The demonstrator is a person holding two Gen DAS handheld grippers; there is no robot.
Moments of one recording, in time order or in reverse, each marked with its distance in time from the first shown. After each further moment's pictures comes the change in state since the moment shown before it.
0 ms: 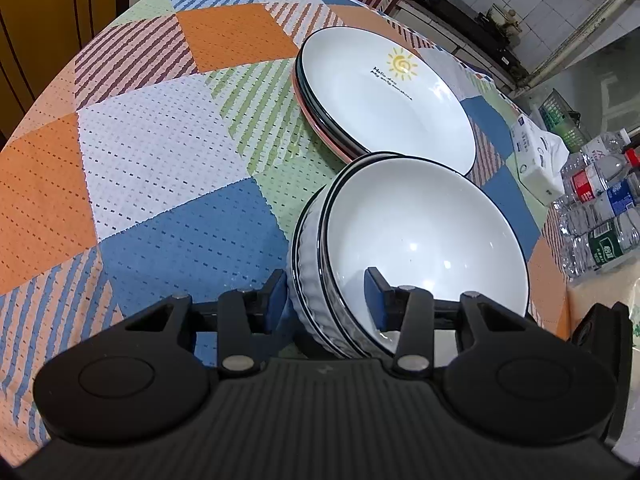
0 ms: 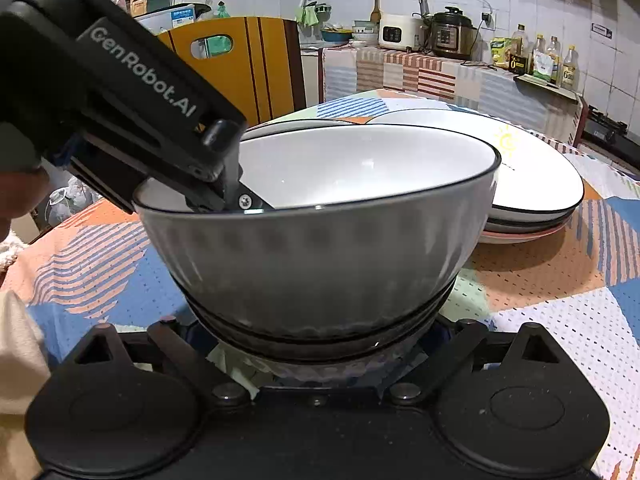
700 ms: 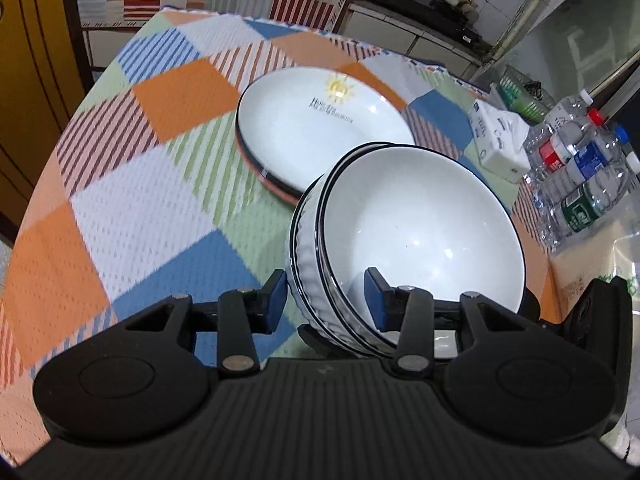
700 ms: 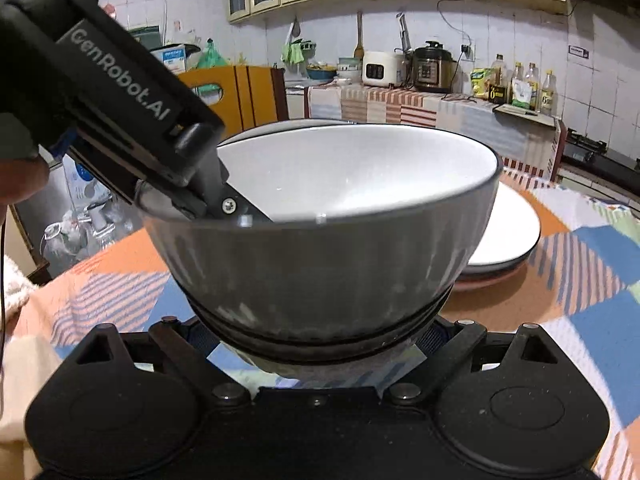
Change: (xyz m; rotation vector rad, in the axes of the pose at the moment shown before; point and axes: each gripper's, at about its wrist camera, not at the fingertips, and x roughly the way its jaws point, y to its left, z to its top) left arm -0.045 -0.052 0.023 0.188 -0.021 0.010; right arm -0.043 -0.004 0.011 0.023 -0.114 -0.038
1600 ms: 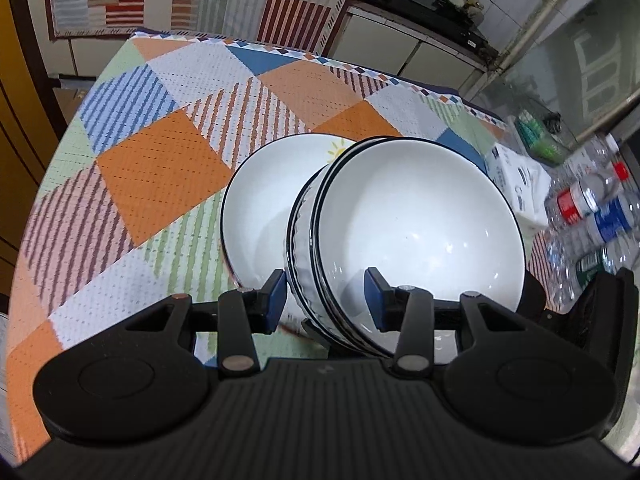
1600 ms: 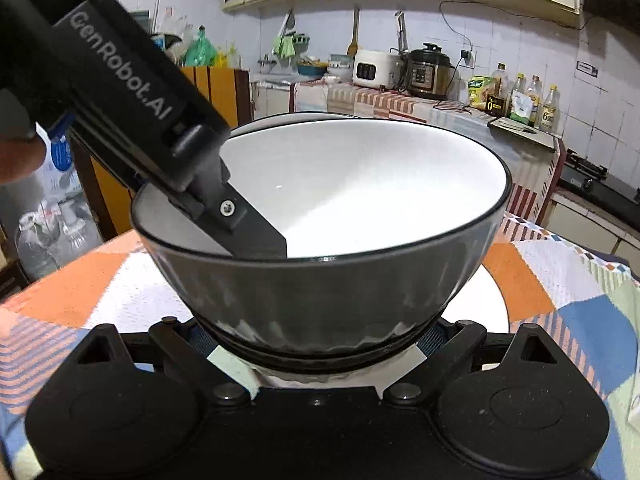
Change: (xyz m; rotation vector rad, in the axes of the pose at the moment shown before) left arm 0.058 0.010 0.111 -0.005 0.034 -0.016; right arm 0.059 -0.052 0.062 -0.079 0.035 -0.043
